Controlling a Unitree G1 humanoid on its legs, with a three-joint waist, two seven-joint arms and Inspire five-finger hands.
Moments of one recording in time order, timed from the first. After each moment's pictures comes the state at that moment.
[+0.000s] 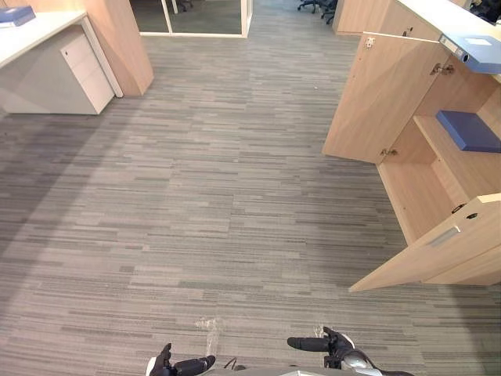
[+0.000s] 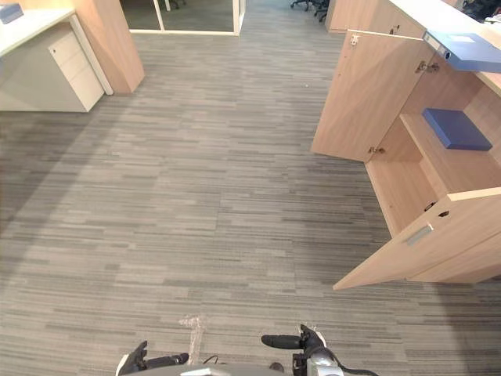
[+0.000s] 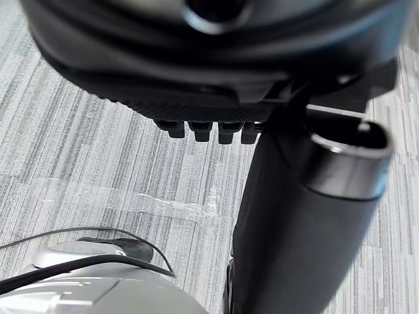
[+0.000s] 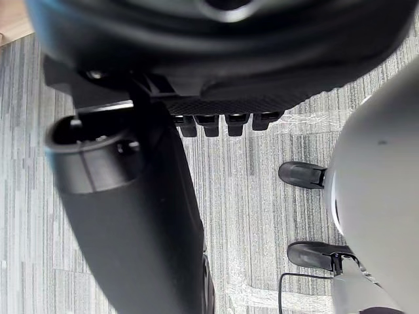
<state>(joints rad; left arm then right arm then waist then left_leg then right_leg) 0.19 0.11 0.13 1.01 -0.06 -0.11 0.14 -0.07 0.00 -0.14 1.16 -0.04 0.03 -0.08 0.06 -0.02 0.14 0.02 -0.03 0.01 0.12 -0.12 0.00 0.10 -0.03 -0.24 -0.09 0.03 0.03</state>
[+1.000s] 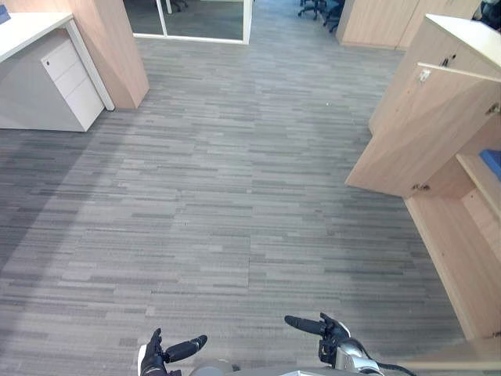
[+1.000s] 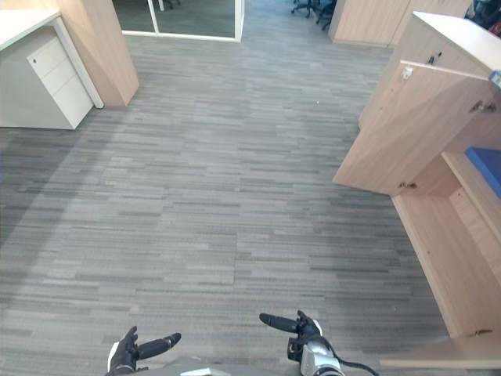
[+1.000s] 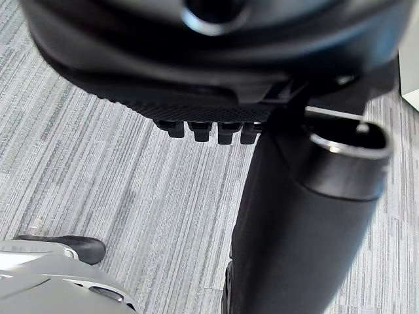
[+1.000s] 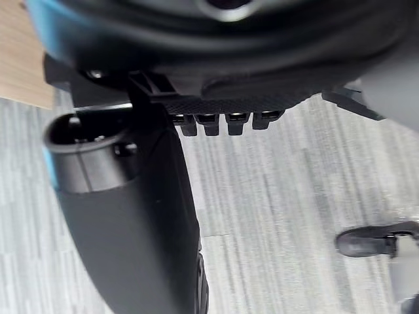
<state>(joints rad) 0.18 0.11 0.16 0.94 -0.11 -0.12 0.14 -0.10 0.02 -0.20 1.09 0.04 0.03 -0.08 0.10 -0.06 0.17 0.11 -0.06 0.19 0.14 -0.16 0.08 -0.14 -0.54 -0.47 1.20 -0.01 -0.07</state>
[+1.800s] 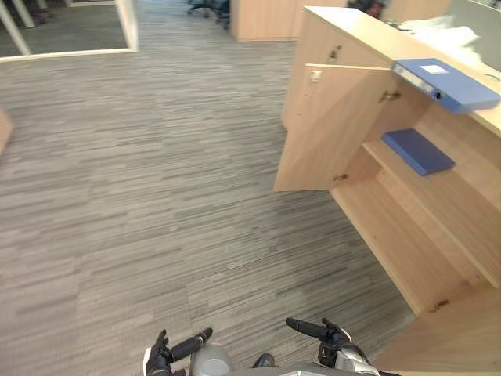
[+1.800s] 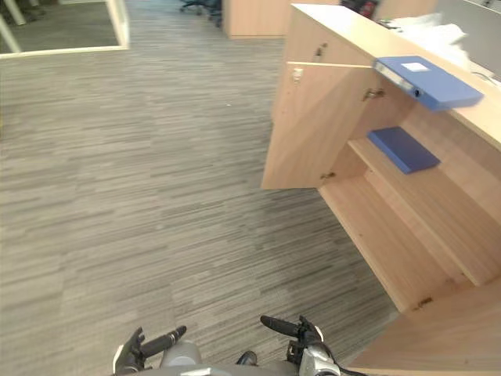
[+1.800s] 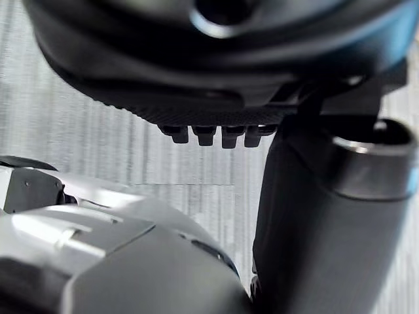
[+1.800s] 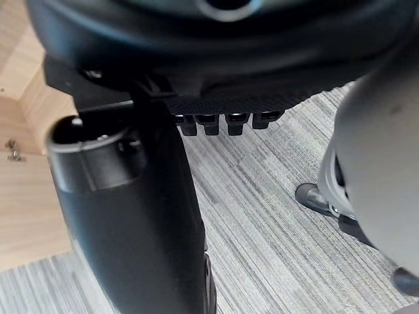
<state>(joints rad) 0.17 0.07 0.25 0.91 -0.12 -0.13 0.13 -0.10 0.01 -0.25 1.18 0.08 0.02 -0.10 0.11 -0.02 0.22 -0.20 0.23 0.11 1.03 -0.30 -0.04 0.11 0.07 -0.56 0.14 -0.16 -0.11</state>
